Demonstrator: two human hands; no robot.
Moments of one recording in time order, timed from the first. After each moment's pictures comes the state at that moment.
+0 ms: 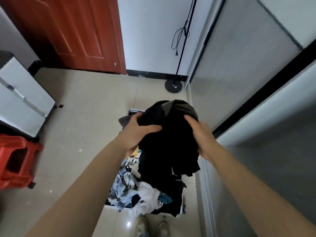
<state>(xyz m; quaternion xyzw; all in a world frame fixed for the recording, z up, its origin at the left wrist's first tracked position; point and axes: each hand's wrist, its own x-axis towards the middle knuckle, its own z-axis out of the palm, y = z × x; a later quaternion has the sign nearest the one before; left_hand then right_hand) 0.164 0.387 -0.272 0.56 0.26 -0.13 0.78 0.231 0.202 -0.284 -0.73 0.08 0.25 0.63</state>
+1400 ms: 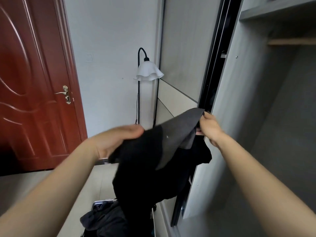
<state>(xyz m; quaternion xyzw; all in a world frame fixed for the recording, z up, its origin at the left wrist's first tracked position) 0.198 0.310 0.016 0.67 -0.13 -0.20 0.70 0.276 0.026 0.026 -0.82 0.01 -0.11 0.57</state>
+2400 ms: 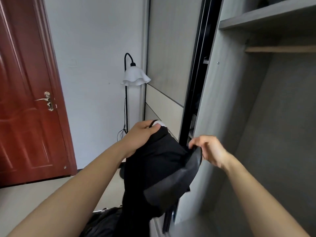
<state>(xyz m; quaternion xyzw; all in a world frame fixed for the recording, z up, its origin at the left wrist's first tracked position) 0.238 0.215 0.026 0.77 -0.13 -0.01 0.63 0.249 -0.032 -0.007 -0.75 -0.04 0.07 0.65</state>
